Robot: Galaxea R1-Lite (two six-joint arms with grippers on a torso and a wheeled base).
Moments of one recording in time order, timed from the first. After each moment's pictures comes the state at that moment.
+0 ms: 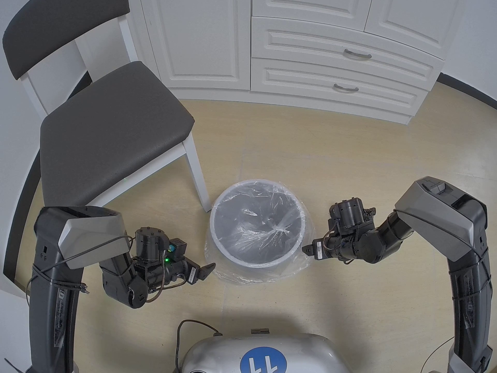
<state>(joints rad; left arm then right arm) -0.28 2.51 -0.83 -1.18 -0.22 0.21 0.35 2.45 -1.25 -0.46 -0.09 0.14</state>
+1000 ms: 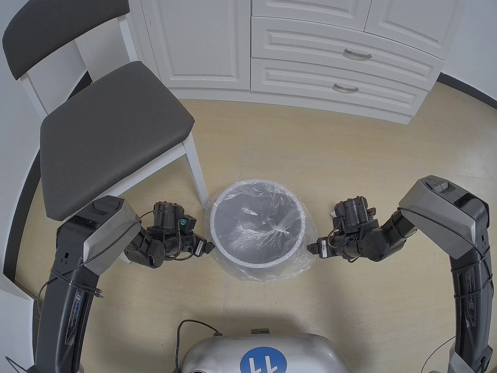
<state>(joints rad) -0.24 2.70 -1.47 -0.64 -0.17 0.26 0.33 2.45 -1.25 -0.46 -0.09 0.12</state>
